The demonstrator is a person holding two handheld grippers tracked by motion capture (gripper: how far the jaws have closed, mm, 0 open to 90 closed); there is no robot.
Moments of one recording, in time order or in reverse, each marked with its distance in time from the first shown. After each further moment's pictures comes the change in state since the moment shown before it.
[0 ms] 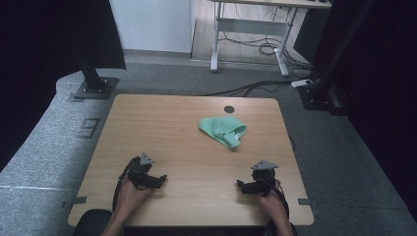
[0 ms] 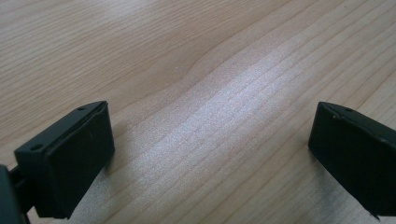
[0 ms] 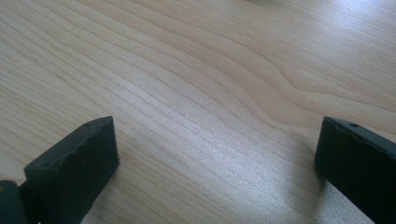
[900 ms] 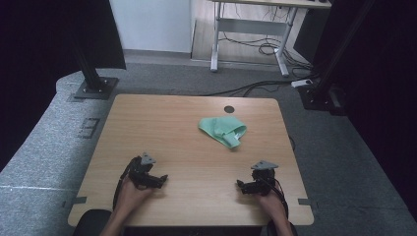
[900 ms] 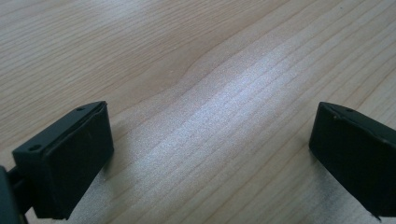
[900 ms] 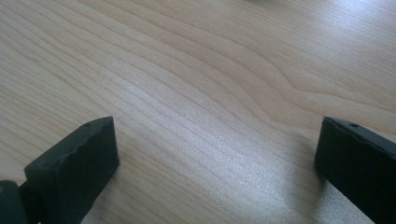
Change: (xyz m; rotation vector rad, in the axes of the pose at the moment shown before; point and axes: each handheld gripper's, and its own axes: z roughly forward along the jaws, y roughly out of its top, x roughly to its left) left arm -0.001 0.002 0.002 0.000 -0.007 0.009; right arm 0.000 0.000 0.000 0.000 0.004 -0.001
